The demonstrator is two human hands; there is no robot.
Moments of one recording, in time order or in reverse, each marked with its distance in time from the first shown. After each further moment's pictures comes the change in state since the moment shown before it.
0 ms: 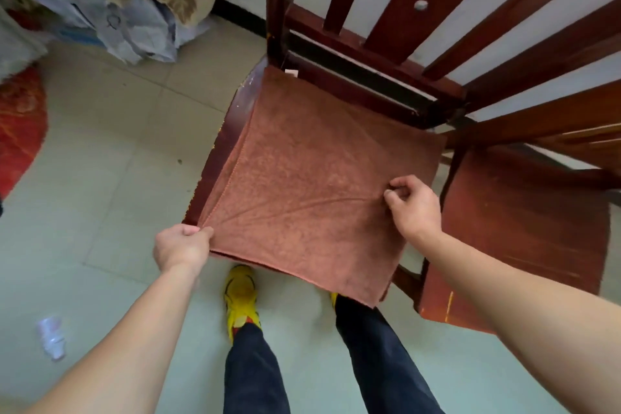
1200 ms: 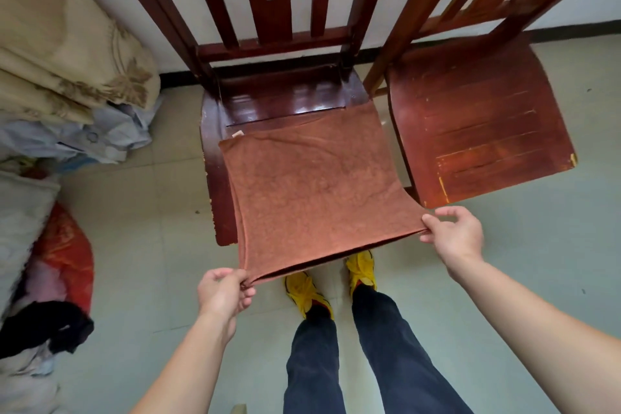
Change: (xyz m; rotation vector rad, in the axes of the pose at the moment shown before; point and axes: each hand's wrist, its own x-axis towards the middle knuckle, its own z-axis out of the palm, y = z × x) left_hand -0.077 -0.021 -0.096 0.061 -0.431 0.070; right_hand -0.227 0.071 -0.013 0.591 0.331 0.750
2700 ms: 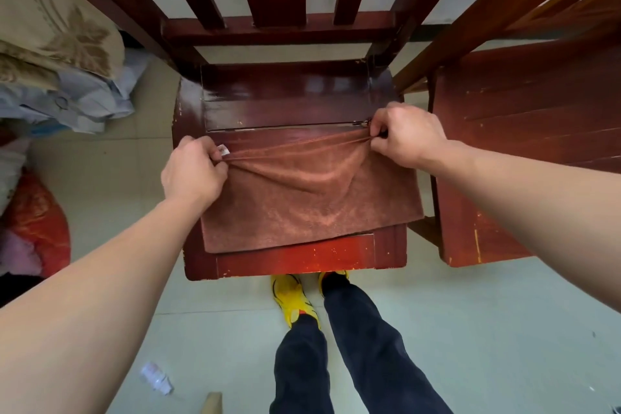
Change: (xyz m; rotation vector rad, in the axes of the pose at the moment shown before) left_hand 0.128 0.189 0.100 1.000 0.244 0.748; right_hand 0.142 -0.205 0.138 -0.940 -0.407 -1.033
